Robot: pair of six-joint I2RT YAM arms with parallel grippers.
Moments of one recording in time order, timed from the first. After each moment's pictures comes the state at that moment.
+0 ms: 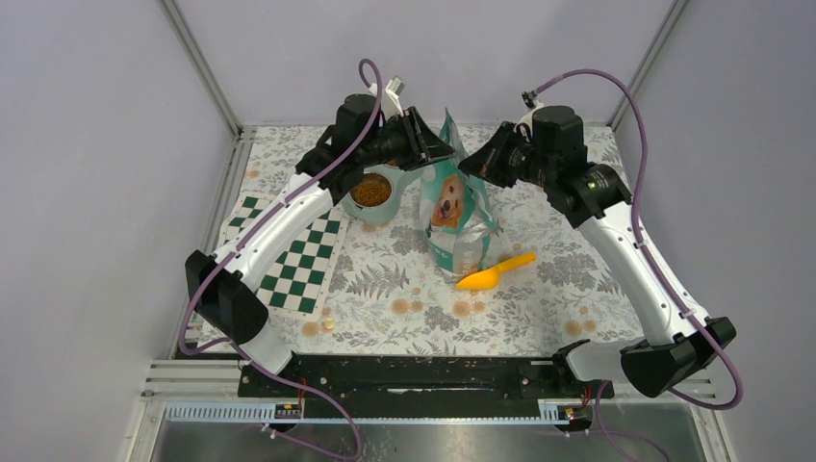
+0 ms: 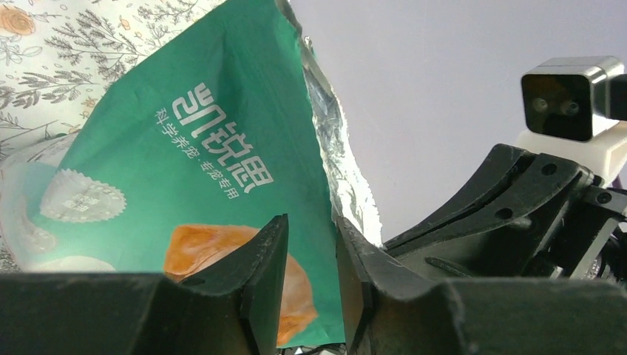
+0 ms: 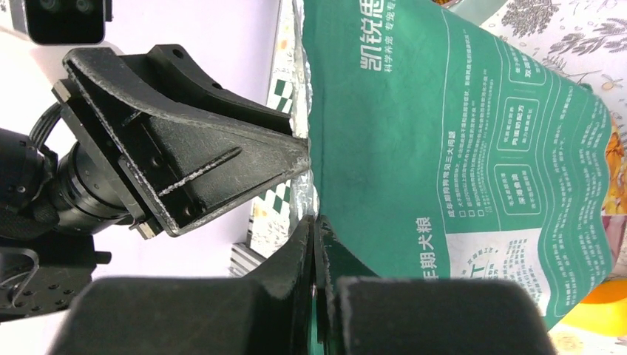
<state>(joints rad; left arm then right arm) -0.59 1.62 1.64 -0.30 0.41 -0.88 0.46 1.32 1.52 -0.63 -0.23 0.84</state>
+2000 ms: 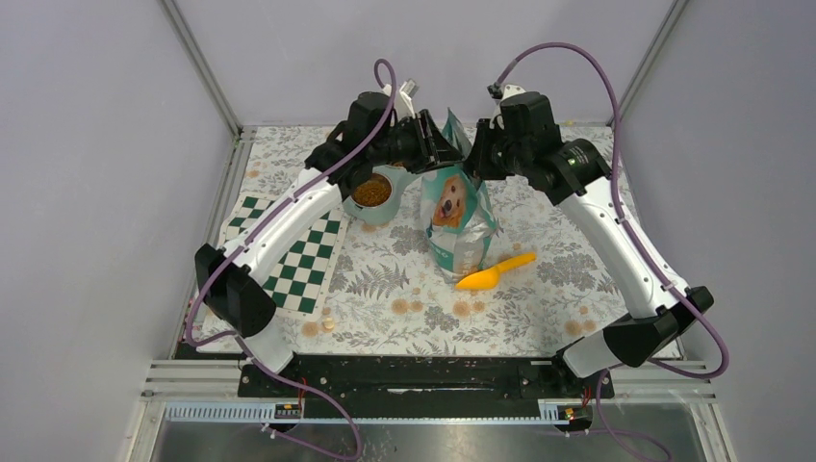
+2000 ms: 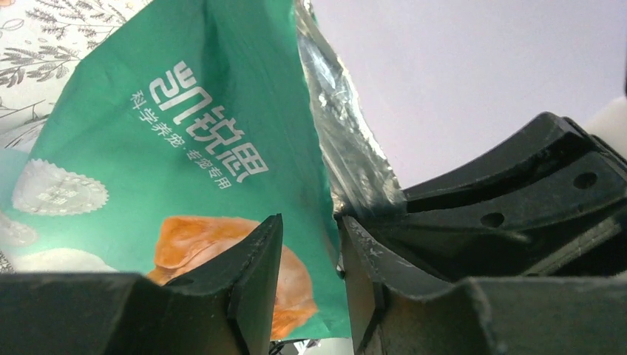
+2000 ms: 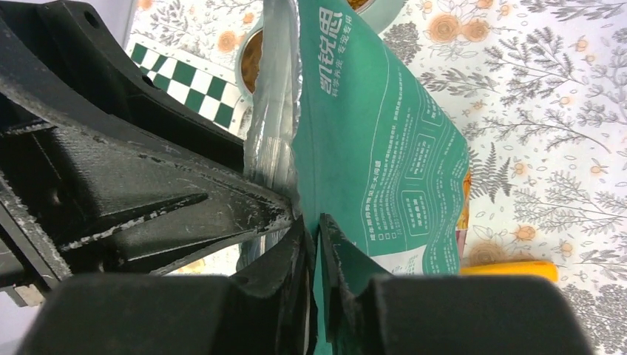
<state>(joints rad) -0.62 1.66 1.70 -0.37 0.44 -0.87 0.54 1.49 1.78 -0.90 -0.01 0.44</state>
